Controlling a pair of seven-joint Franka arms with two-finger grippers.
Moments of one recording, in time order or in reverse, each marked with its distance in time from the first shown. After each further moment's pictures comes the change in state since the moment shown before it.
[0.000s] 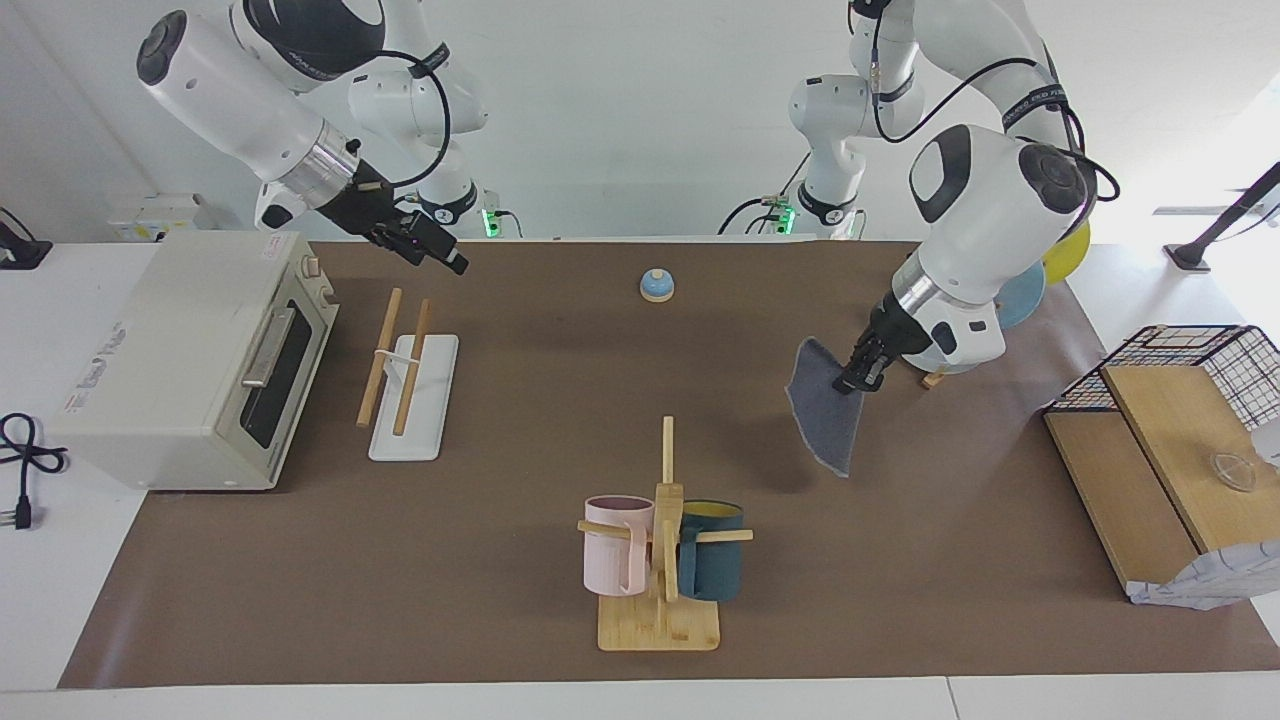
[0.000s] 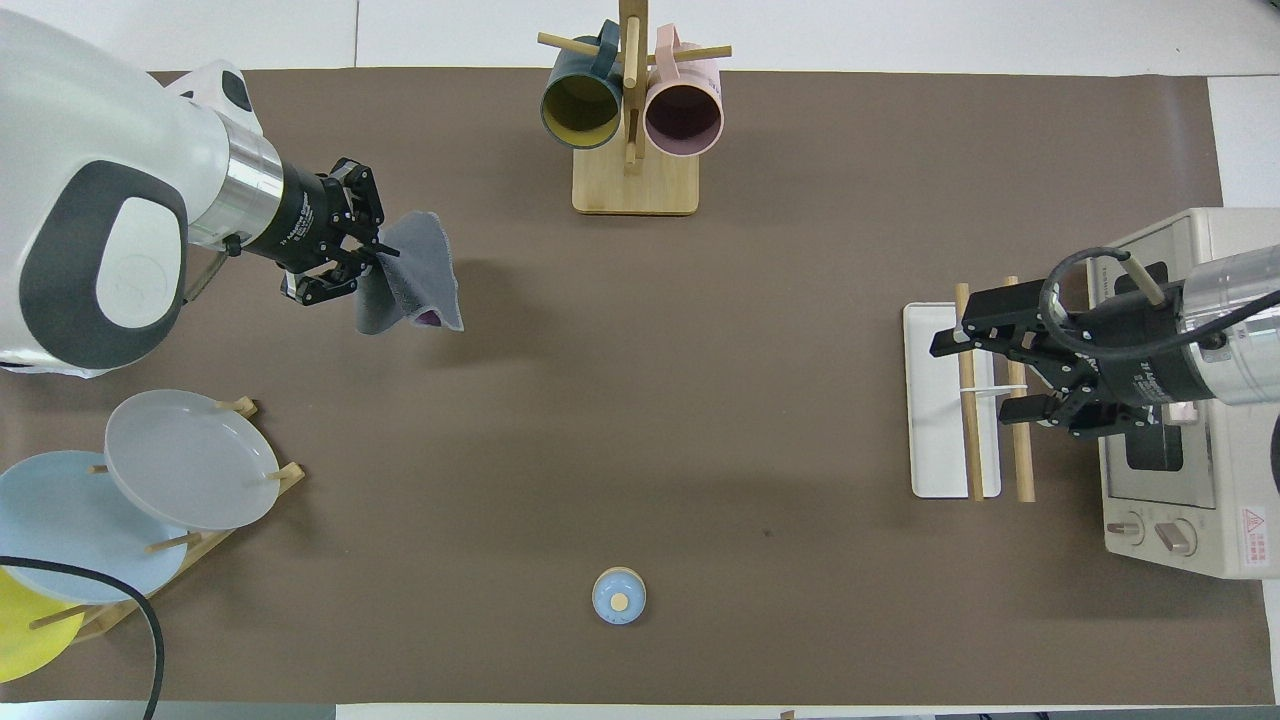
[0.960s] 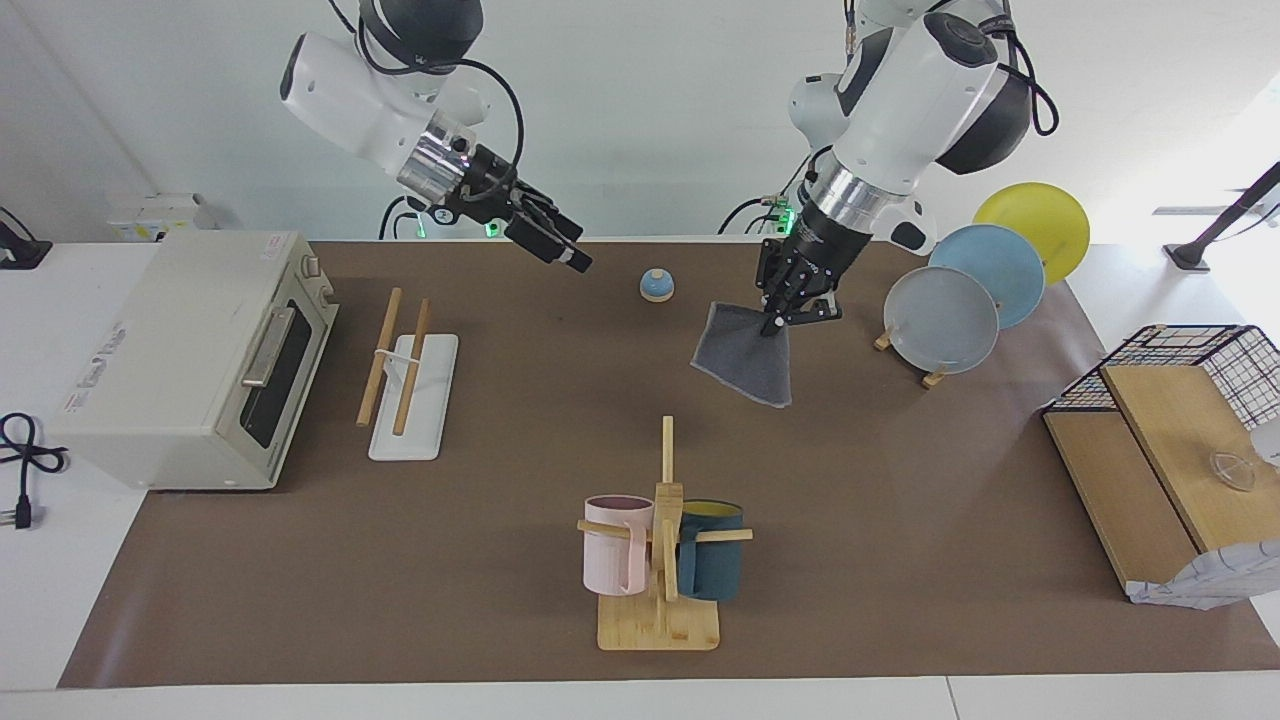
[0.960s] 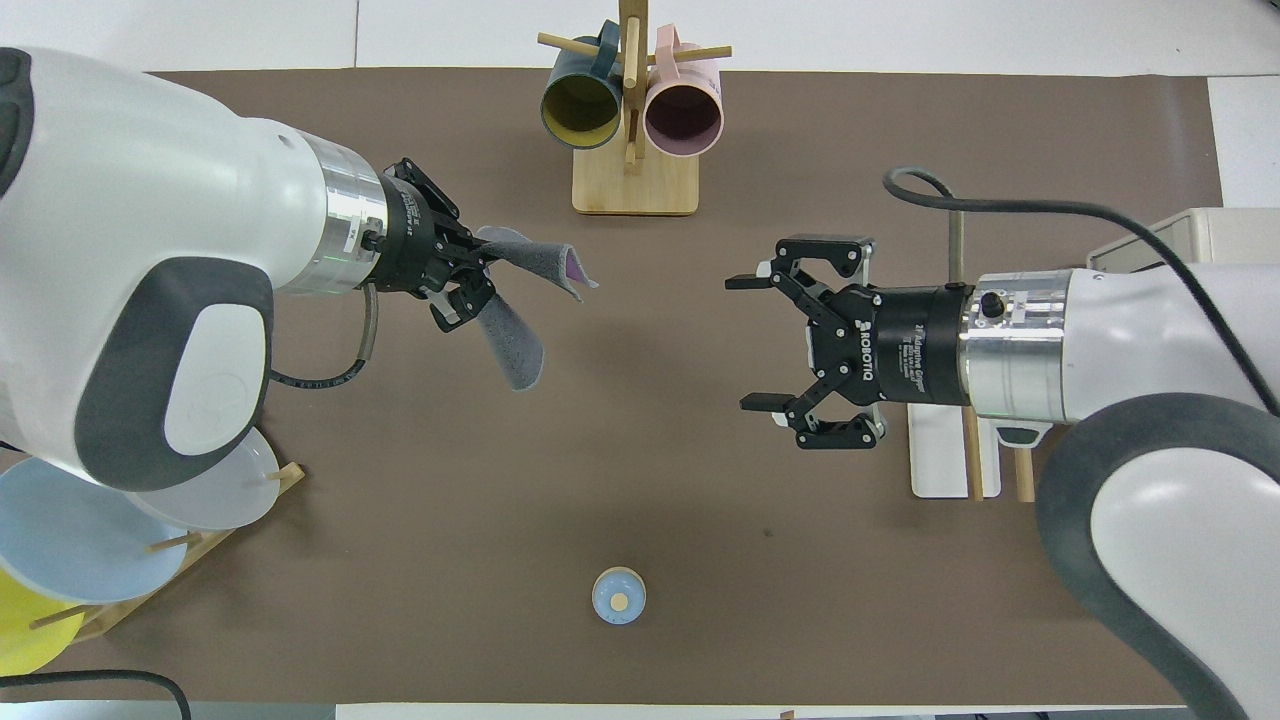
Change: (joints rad) left arm -0.079 -0.092 -0.101 0.003 -0.002 0.090 -0.964; right arm 0.245 0.033 0.043 -0.068 0.424 0.399 0.542
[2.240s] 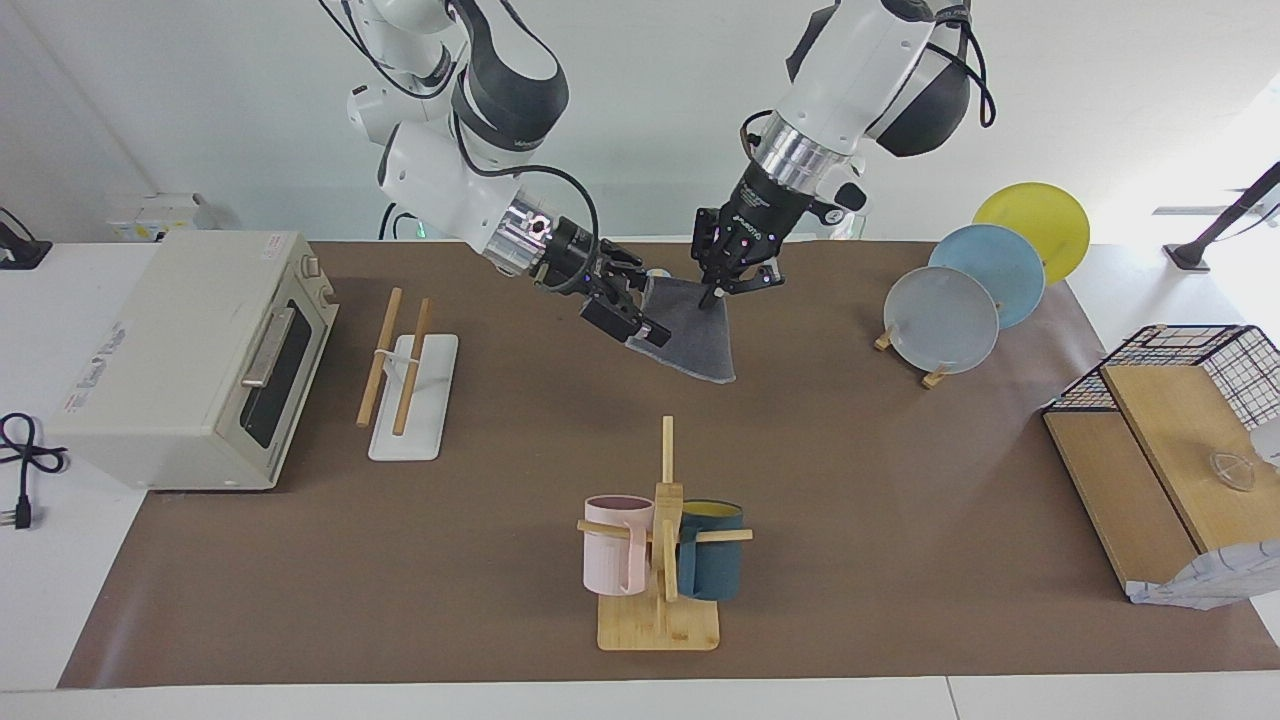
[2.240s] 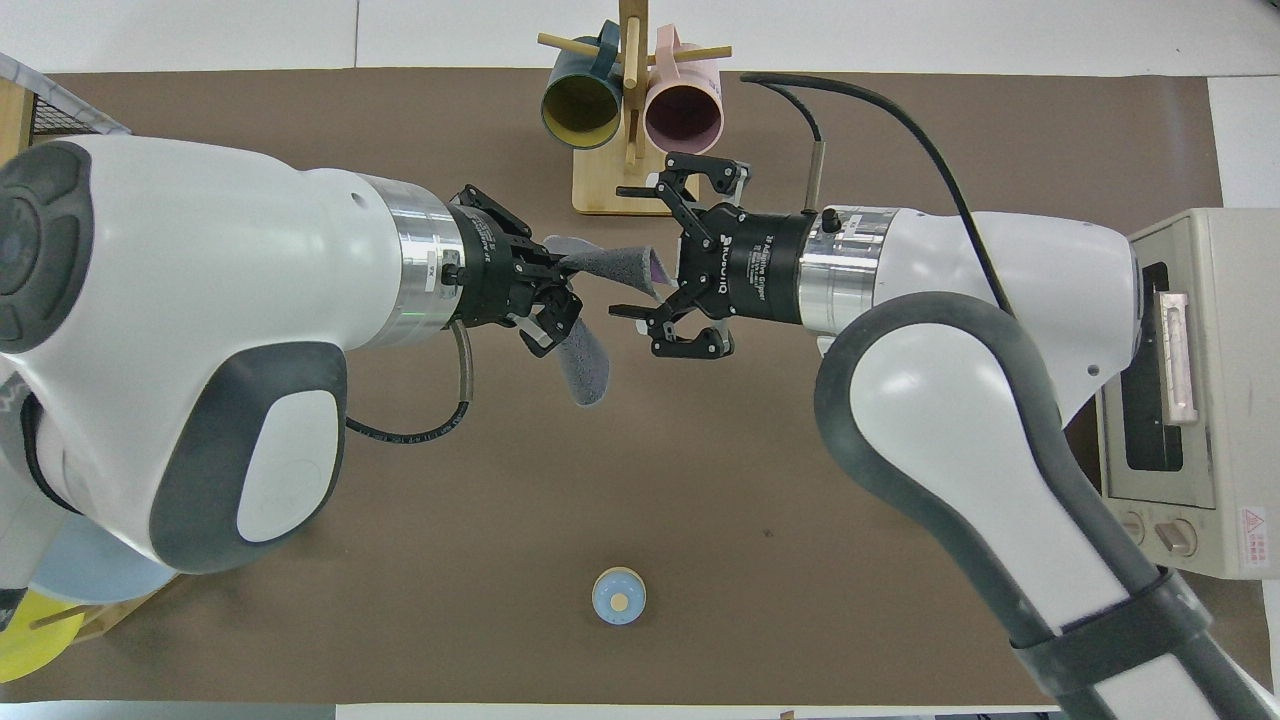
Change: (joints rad) left arm -0.067 -0.049 -0.017 -0.053 -0.067 0.123 -0.212; right arm 0.165 0.250 -0.003 0.183 0.172 0.293 0.081
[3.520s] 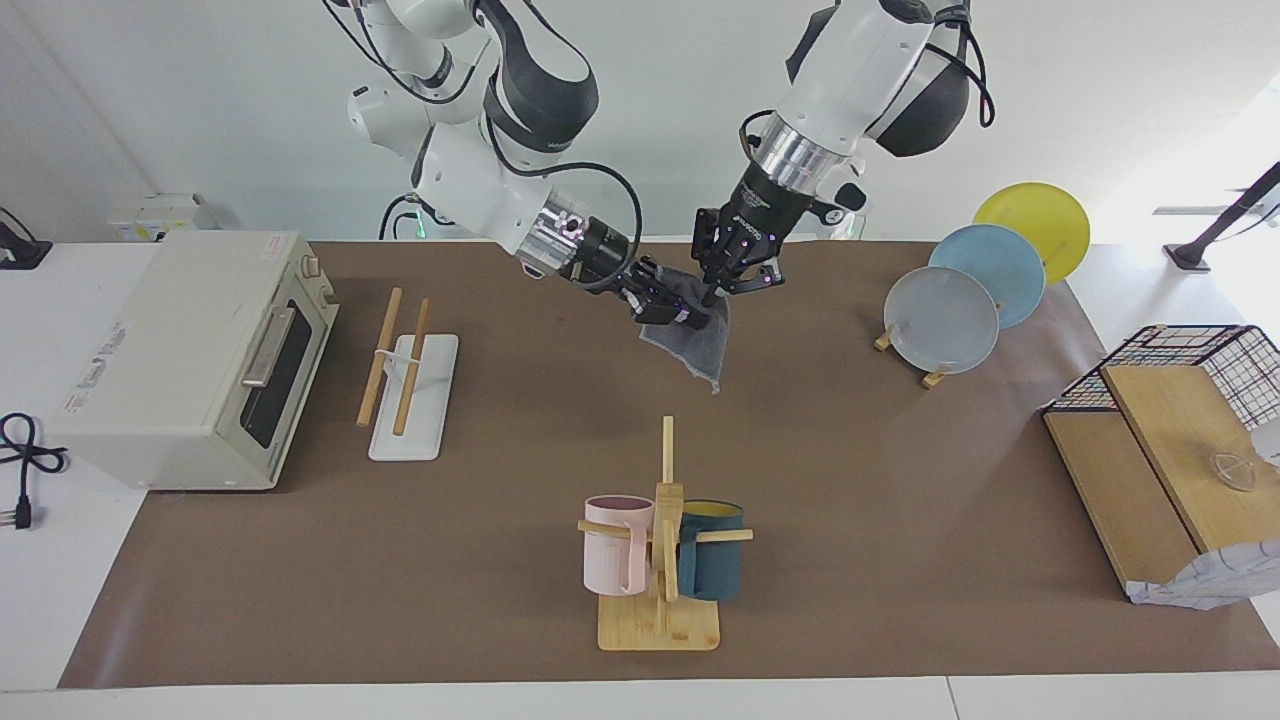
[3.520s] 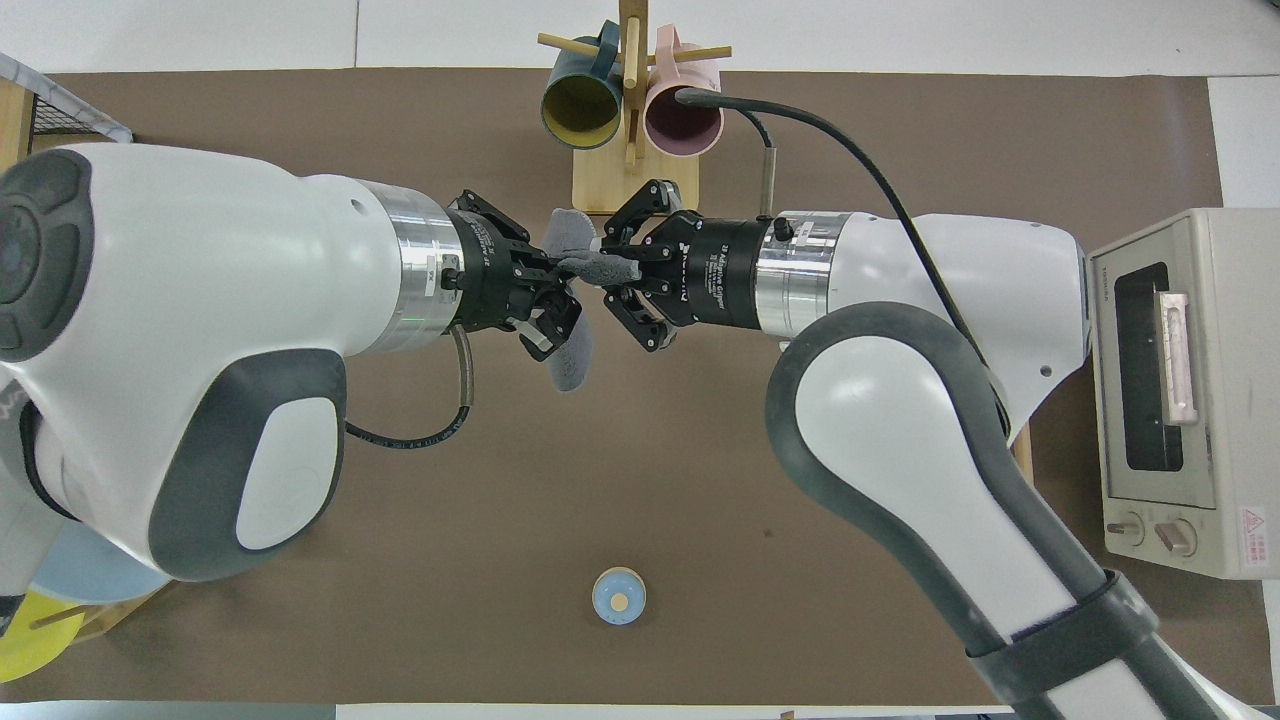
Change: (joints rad) left arm -0.001 -0.015 0.000 -0.015 0.000 0.000 -0.013; right arm 0.027 0.024 -0.004 0.045 -0.032 -0.028 -0.026
